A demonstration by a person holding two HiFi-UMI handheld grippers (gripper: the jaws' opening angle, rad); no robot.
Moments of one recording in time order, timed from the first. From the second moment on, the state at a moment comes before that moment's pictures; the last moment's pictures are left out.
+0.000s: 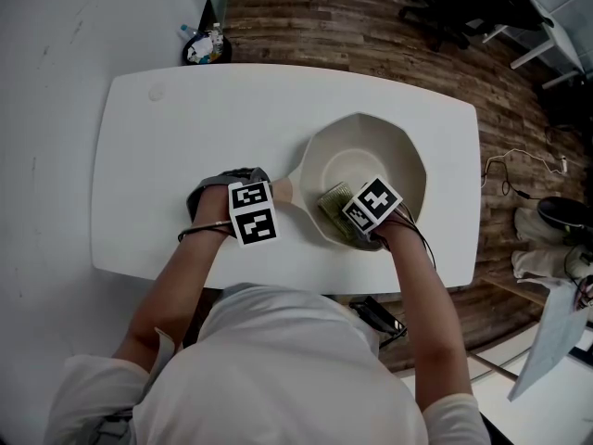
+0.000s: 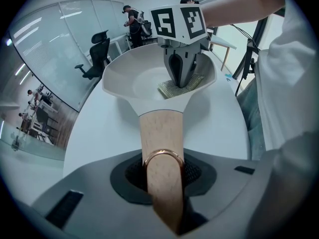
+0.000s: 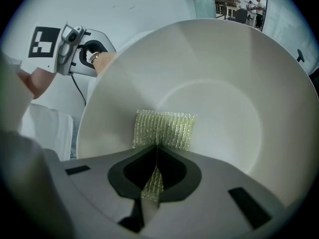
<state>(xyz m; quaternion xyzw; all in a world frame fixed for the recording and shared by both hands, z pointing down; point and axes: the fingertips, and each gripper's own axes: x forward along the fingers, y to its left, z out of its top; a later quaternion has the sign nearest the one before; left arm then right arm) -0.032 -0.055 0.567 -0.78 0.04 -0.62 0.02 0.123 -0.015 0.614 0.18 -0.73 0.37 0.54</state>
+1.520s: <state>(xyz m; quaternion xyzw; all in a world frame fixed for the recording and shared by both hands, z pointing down) -0.031 -0.056 0.566 -0.78 0.04 -0.62 0.04 0.086 -0.134 0.601 0.36 -0.82 0.19 0.41</state>
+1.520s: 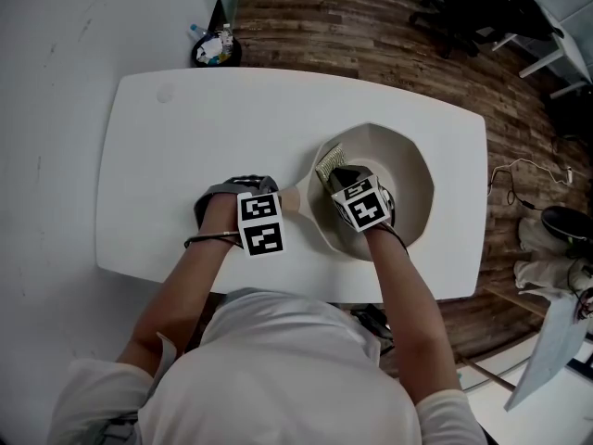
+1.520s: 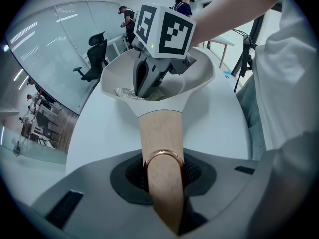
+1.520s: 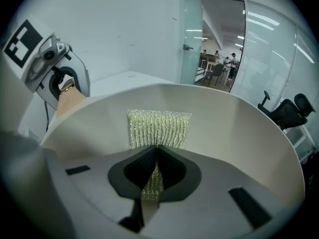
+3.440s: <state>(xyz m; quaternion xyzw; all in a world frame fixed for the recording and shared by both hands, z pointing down) -0.020 -0.052 0.566 -0.80 0.04 -0.60 0.01 0.232 -0.161 0.602 0.54 -0.66 0.21 0.49</state>
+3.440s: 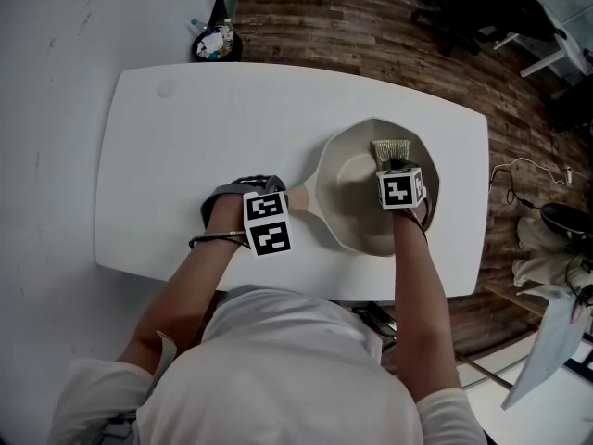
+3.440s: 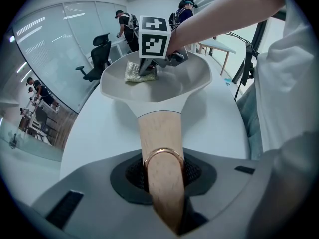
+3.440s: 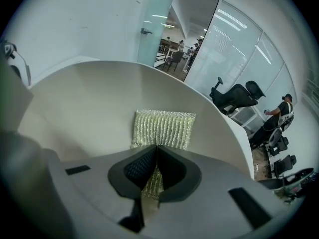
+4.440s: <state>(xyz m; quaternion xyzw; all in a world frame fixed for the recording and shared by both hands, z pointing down) -0.019 -0.048 0.566 -0.80 0.05 -0.60 0.01 0.251 -0.114 0.615 0.41 -0.59 0.14 0.68</state>
